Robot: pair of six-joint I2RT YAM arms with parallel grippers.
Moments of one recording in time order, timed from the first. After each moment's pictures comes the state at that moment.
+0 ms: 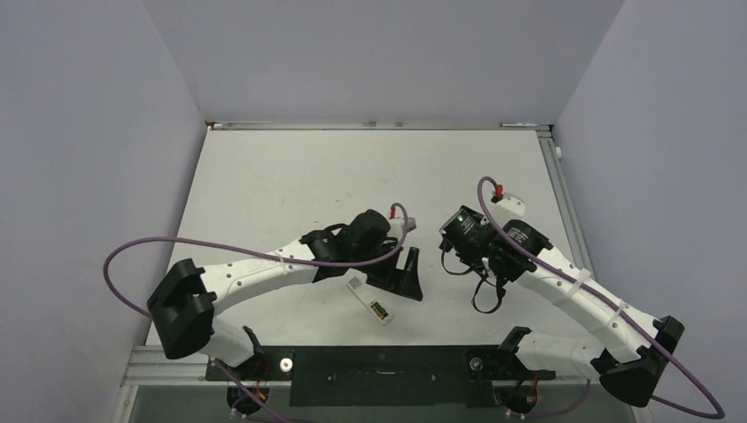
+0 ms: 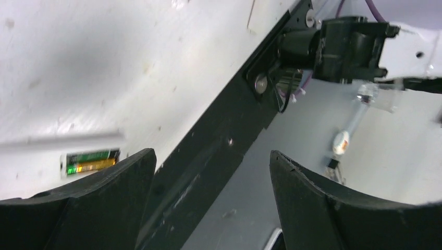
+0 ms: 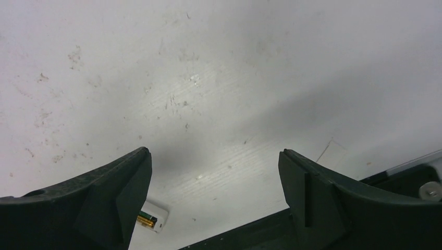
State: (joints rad) left arm -0.98 1.42 0.99 -0.35 0.42 -0.72; right arm 0.83 1.09 1.12 -1.27 0.61 1.26
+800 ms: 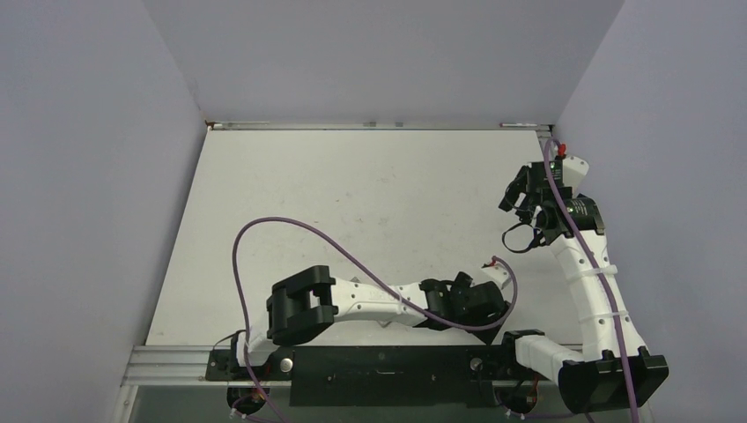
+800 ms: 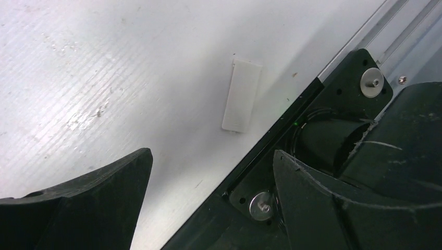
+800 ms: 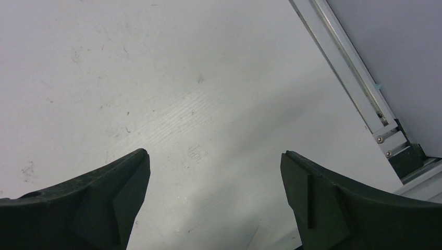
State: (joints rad) left arm -1.44 2.09 1.62 -0.36 -0.24 -0.68; right arm 0.08 1.11 1.21 -0.98 0.42 0.52
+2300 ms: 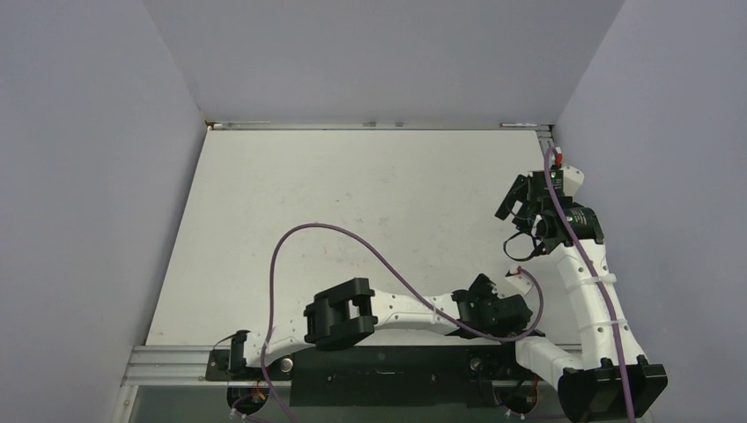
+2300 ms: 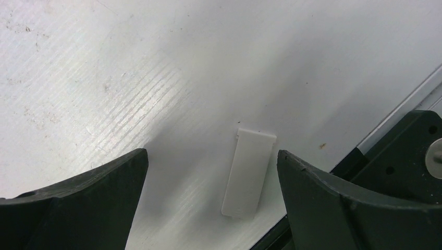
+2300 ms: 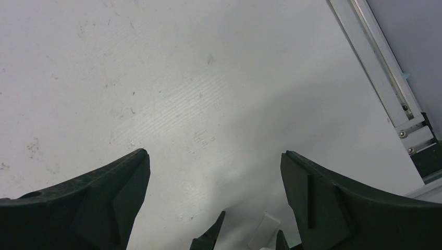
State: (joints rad) left arm -1.48 2.42 1.96 -0.43 -0.41 -0.59; right arm 0.07 1.06 1.13 -0.96 0.32 0.51
